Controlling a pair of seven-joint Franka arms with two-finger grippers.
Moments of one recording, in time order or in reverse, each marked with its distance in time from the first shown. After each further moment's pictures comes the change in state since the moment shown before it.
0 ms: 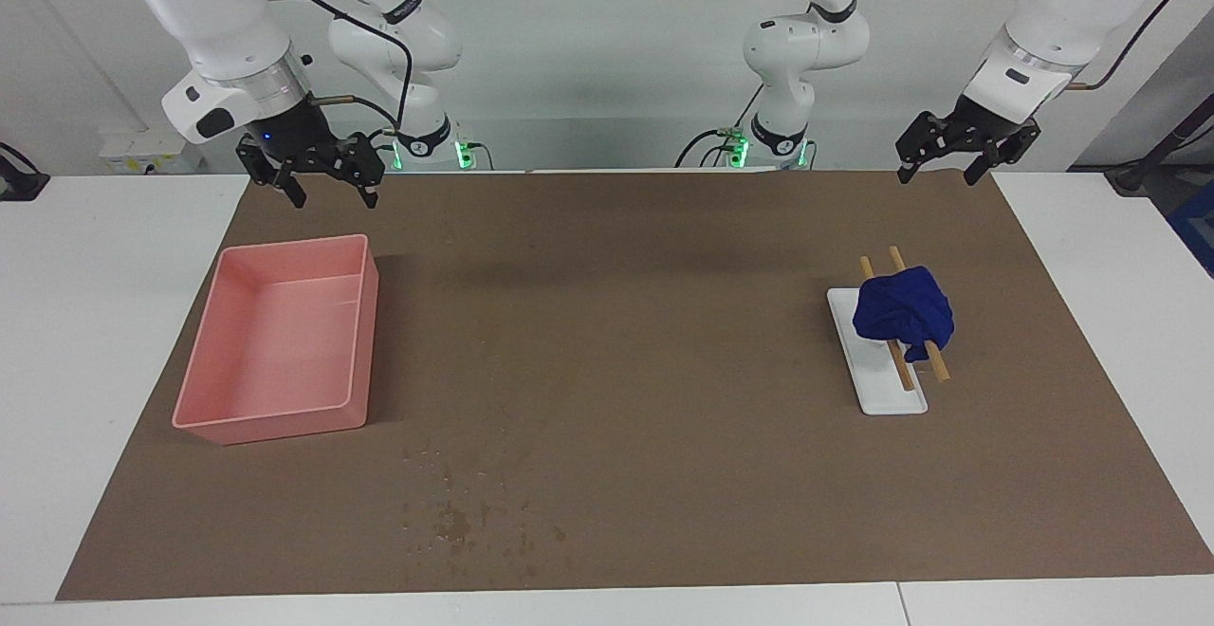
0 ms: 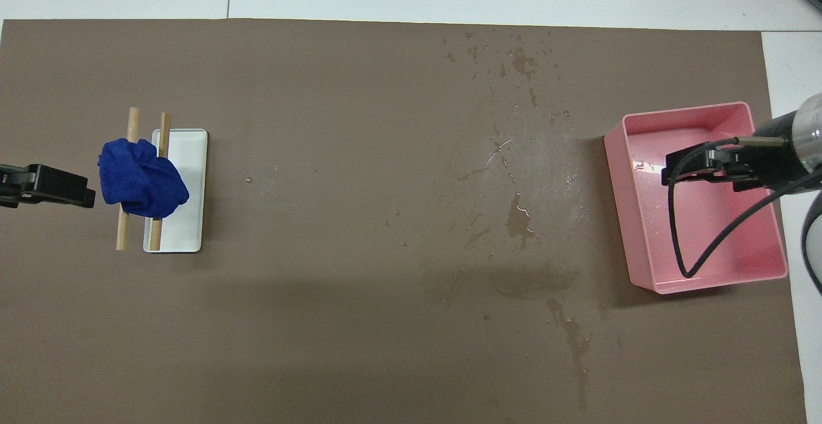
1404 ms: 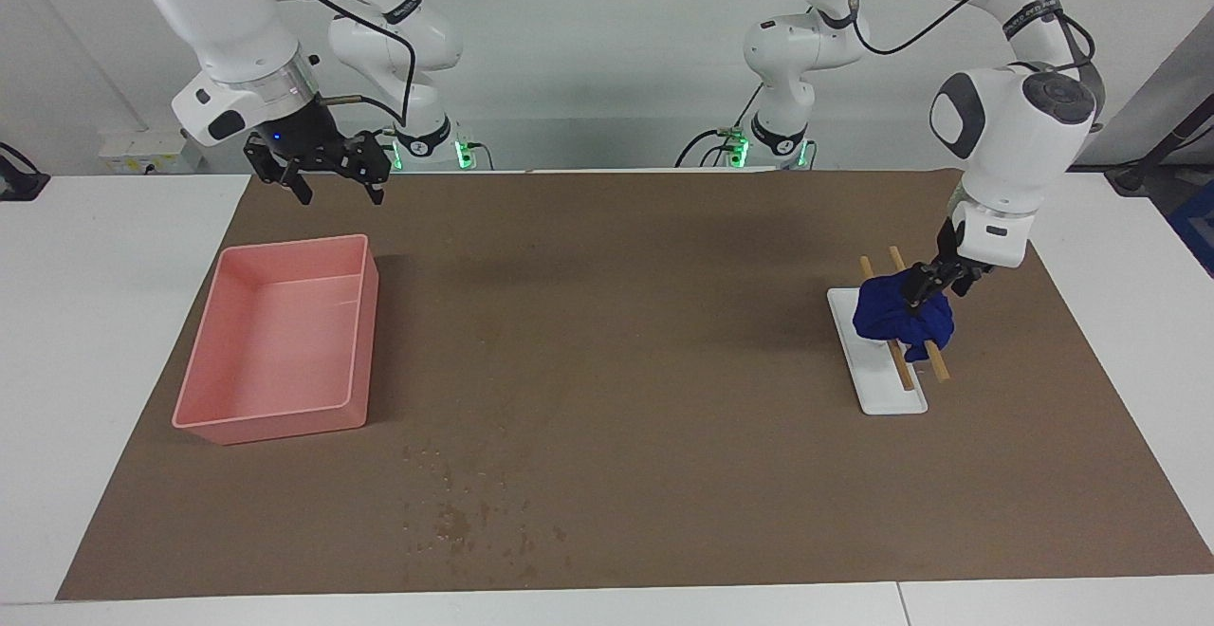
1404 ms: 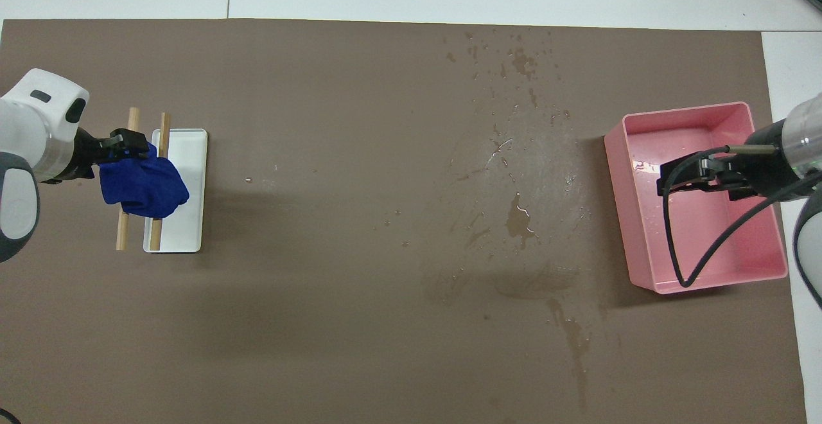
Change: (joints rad) left arm 0.012 0.140 0.012 -0.347 0.111 0.646 -0.373; right arm 0.003 0.000 0.007 -0.002 -0.003 -0.042 -0.003
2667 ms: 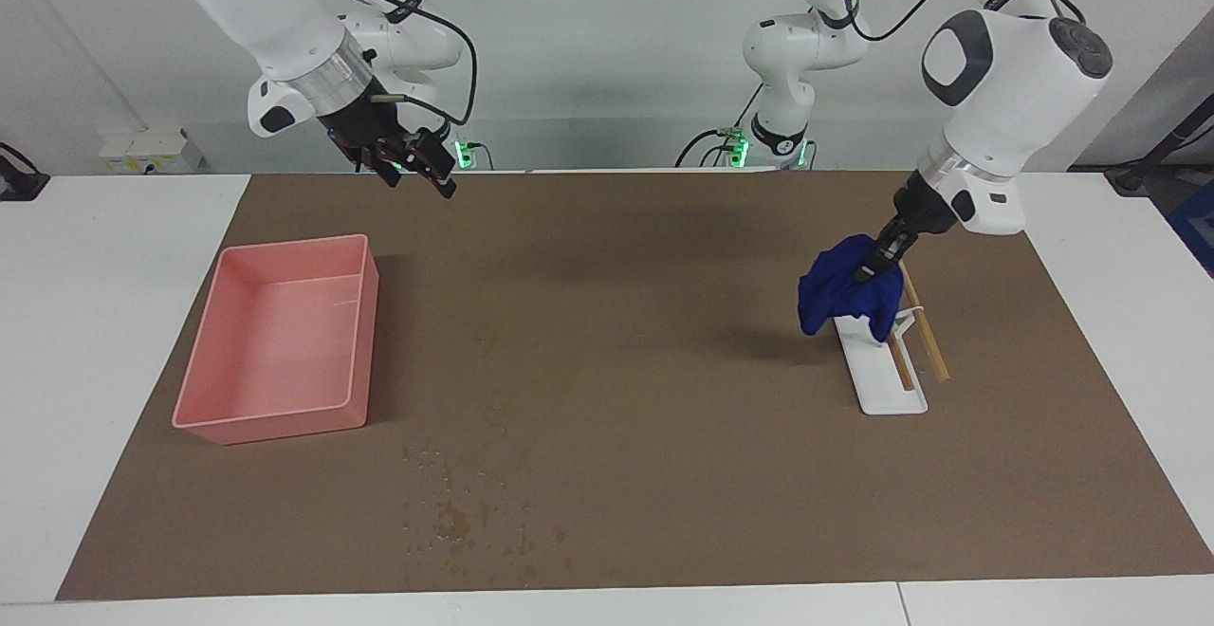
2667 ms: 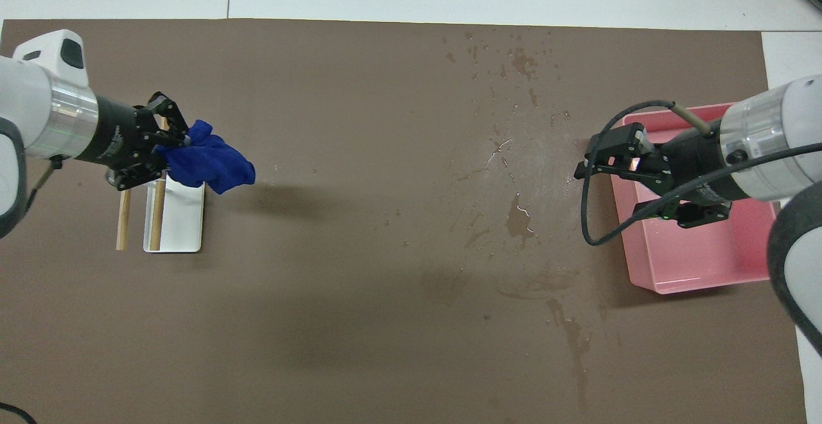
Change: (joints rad) left arm -0.060 -0.004 -0.106 0.242 -0.376 -0.300 -0.760; right arm 0.079 -0.005 0.007 -0.033 0.339 0.107 0.594
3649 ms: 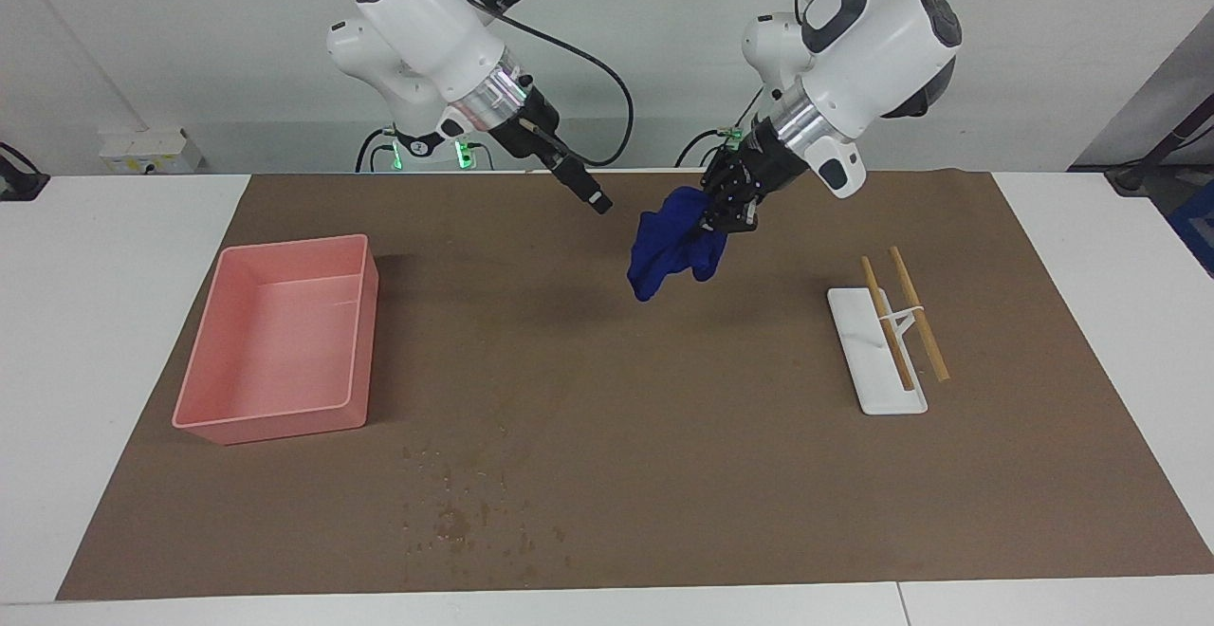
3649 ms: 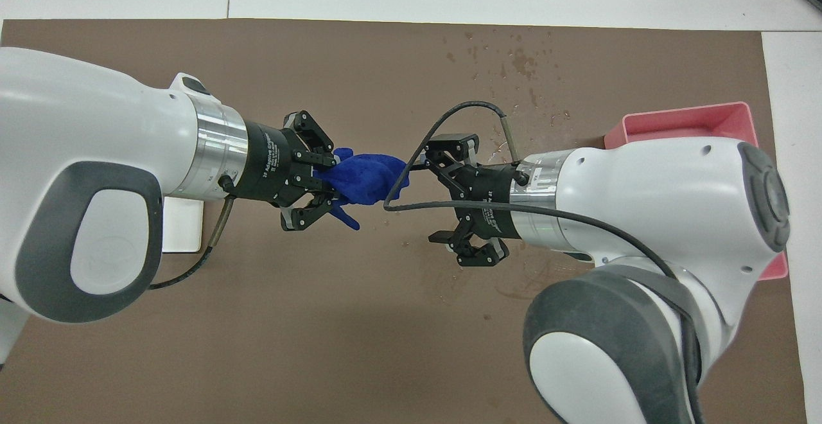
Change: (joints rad) left arm -0.214 -0.059 -0.046 -0.001 -0.277 0.080 -0.680; right arm 0.313 -0.012 0.006 -0.230 0.258 0.551 0.653
